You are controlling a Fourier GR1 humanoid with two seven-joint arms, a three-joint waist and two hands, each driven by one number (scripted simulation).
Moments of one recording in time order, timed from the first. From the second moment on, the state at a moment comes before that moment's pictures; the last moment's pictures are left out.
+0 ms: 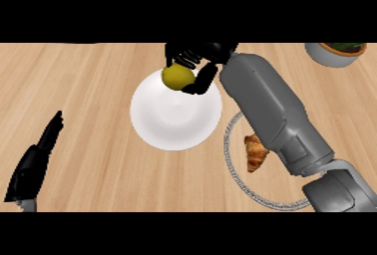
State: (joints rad) left arm 0.05 0.32 0.07 -1.48 -0.17 0.03 -0.12; right arm -1.26 -0.05 0.08 -0.47 0.67 0.23 -0.59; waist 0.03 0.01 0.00
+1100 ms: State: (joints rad) left arm -0.01 0.29 0.06 -1.46 -0.20 0.01 -0.12; right arm -1.18 0.00 0.25 -0.36 0.27 0.11 -0.45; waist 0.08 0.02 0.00
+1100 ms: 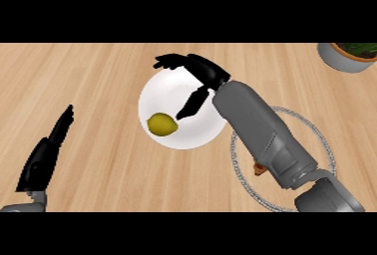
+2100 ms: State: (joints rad) left arm 0.01 0.29 0.06 -1.49 -0.20 0.01 -0.14; right arm -1.20 -0.28 -0.06 -0.19 0.01 0.35 -0.61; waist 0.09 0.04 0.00
